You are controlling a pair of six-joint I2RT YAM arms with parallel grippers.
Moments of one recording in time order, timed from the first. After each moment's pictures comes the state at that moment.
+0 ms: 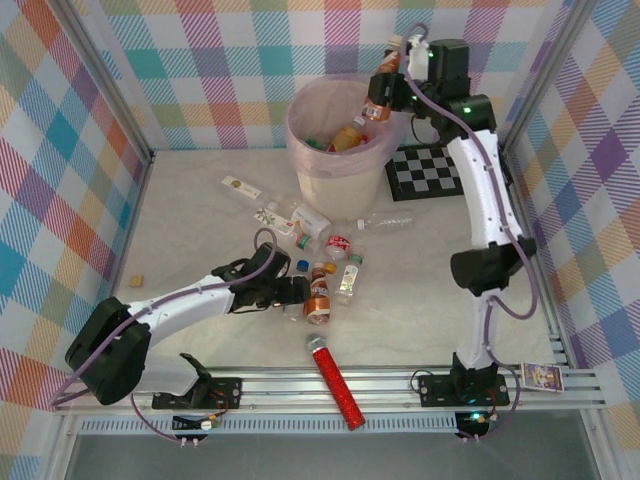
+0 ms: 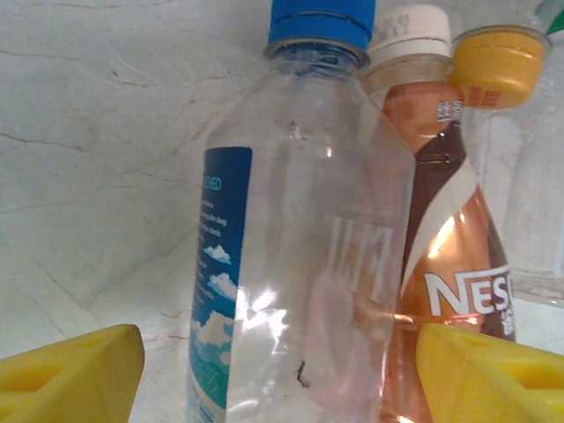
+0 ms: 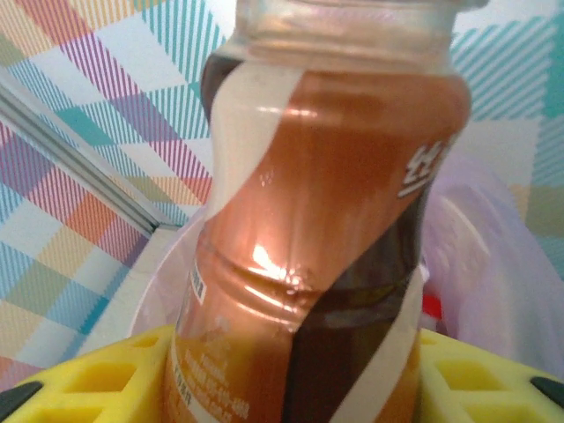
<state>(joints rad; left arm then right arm) -0.70 1.34 0.71 -0.42 0.08 -0.75 0.29 2.11 2.62 -0.89 -0.31 0.26</state>
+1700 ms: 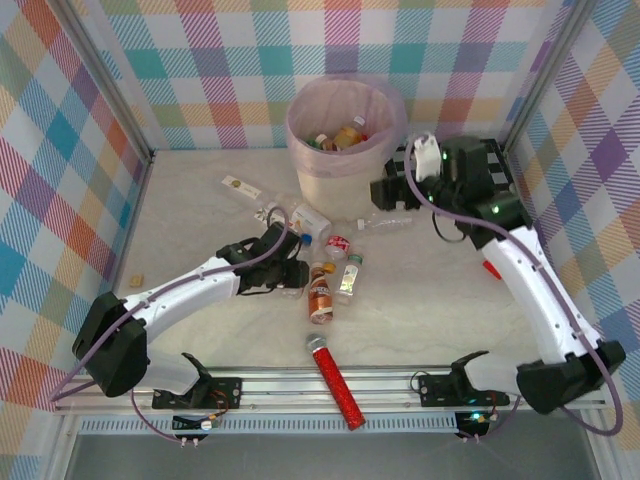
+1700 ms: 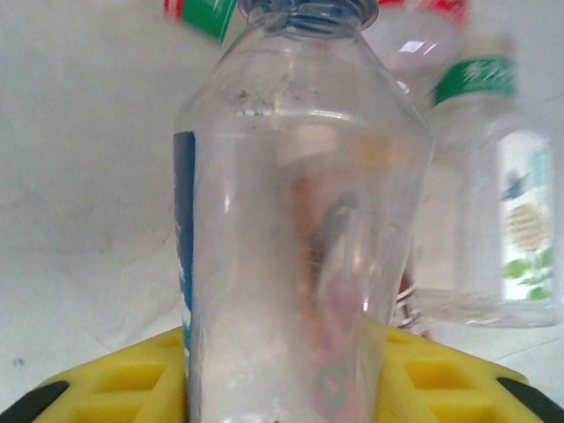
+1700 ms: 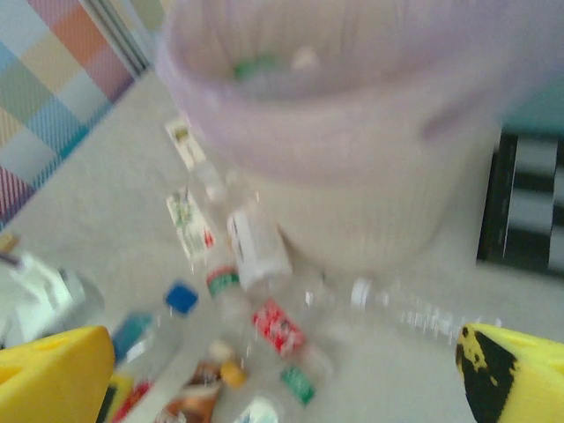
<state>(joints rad) -0.73 1.38 0.98 -0.61 -0.03 -0.58 0.39 1.22 1.40 -0.74 -0.22 0.13</state>
